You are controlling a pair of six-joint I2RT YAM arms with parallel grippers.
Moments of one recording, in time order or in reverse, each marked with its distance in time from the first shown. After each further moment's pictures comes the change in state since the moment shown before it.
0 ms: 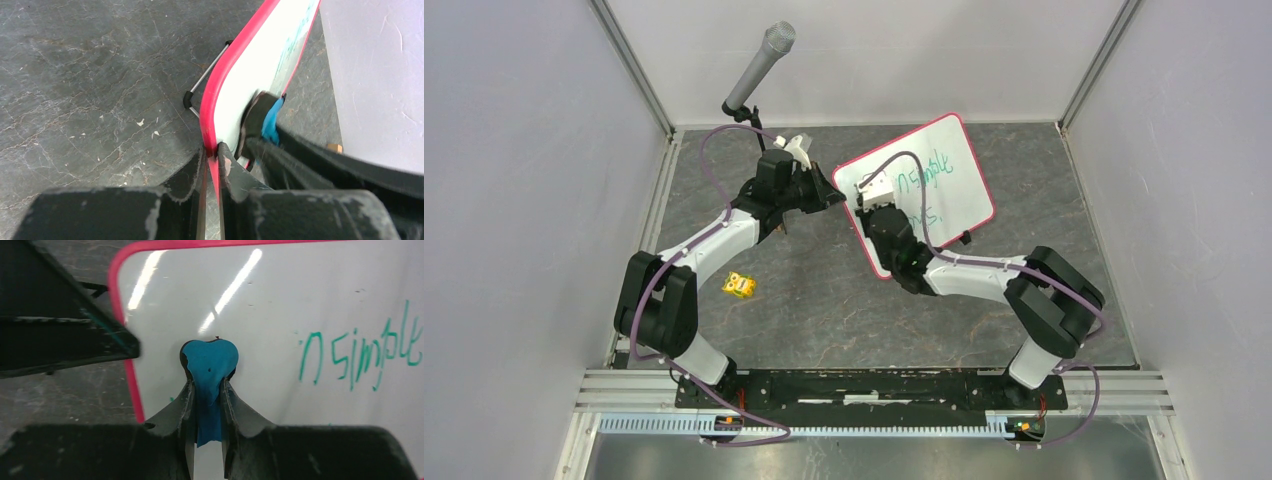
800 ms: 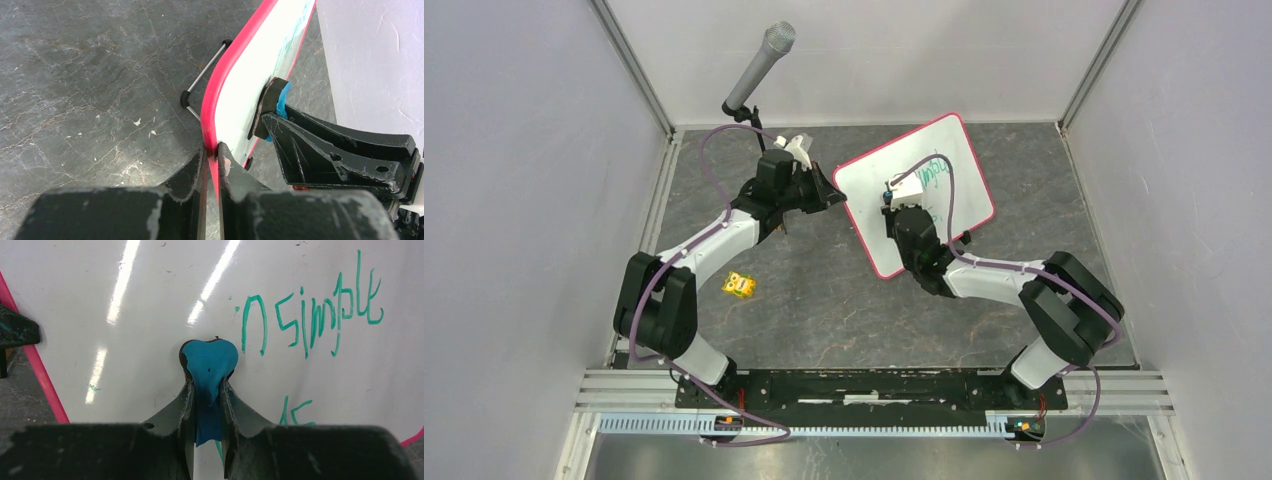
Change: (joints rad) left arm -0.002 -0.004 0.000 -0.001 0.002 0.000; right arm -0.093 -0.072 -0.118 0.019 -0.035 0.076
